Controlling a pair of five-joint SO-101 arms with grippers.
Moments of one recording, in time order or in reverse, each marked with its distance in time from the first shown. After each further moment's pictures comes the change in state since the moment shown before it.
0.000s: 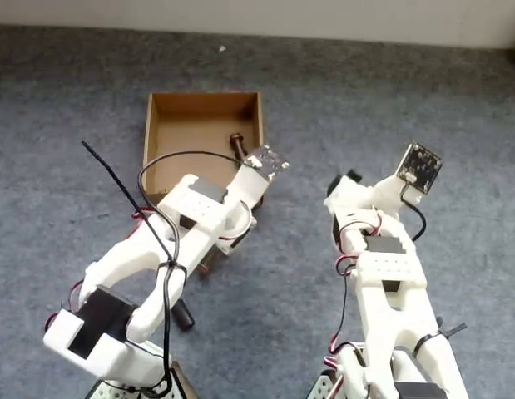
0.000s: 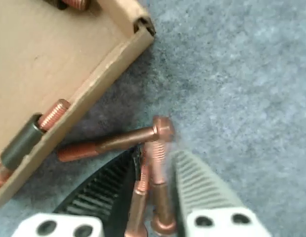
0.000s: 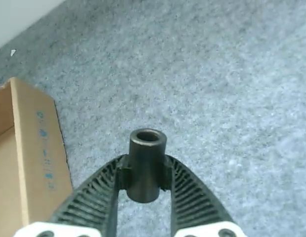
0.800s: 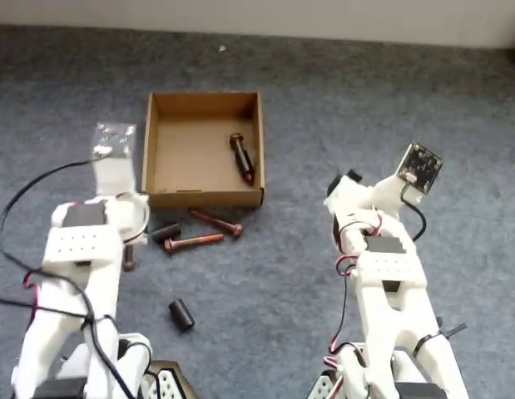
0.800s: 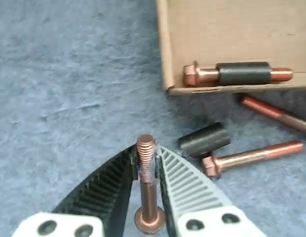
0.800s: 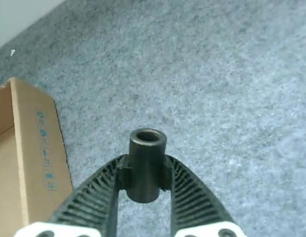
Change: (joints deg) left arm -32.5 -31.5 18.5 -0.2 11.3; right arm 0.0 0.0 0.0 0.0 0.0
